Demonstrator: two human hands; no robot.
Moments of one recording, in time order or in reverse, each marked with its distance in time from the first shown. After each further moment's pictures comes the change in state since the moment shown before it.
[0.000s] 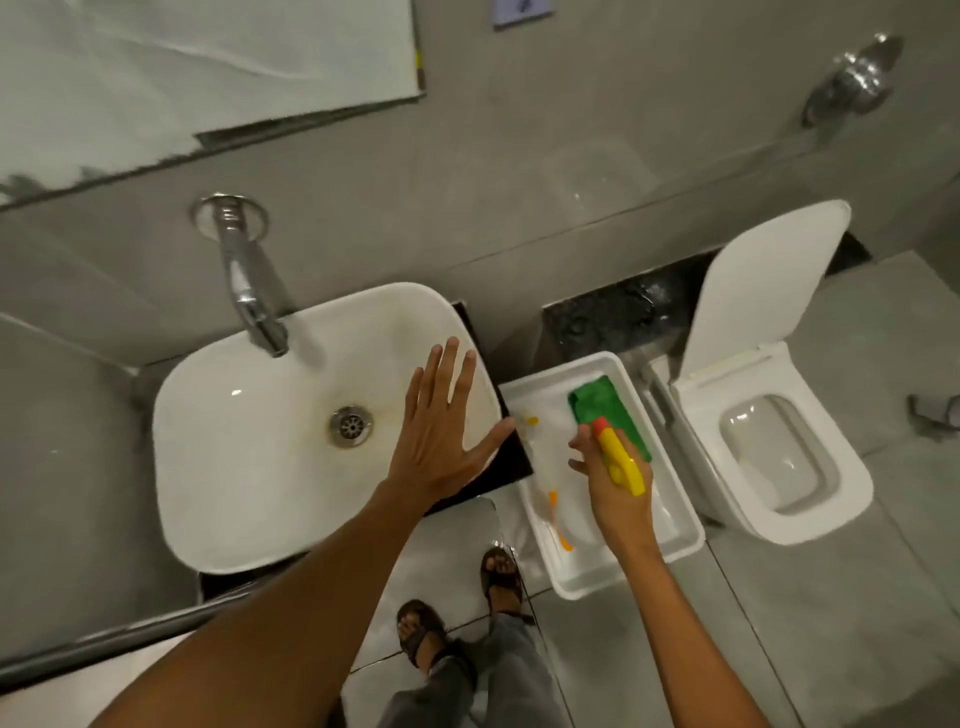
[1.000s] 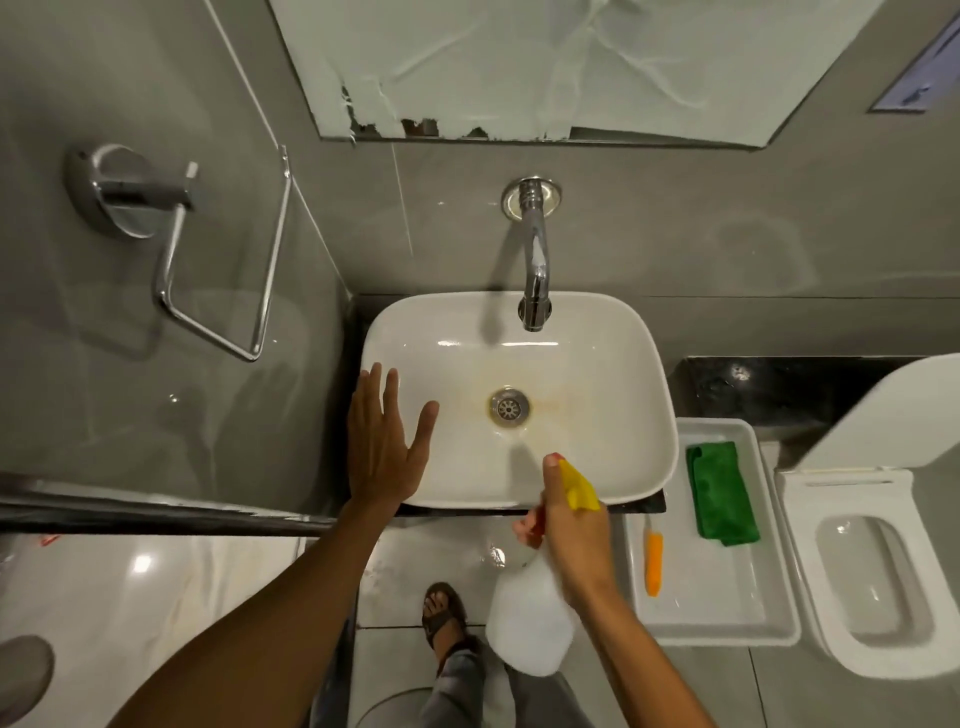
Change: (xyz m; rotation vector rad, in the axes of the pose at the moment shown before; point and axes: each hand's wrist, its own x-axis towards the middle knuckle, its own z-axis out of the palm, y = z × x) left_hand -0.153 -0.205 -0.088 -0.128 0.306 -0.663; right_hand -0.142 -0.064 0.208 -0.153 -0.357 0.320
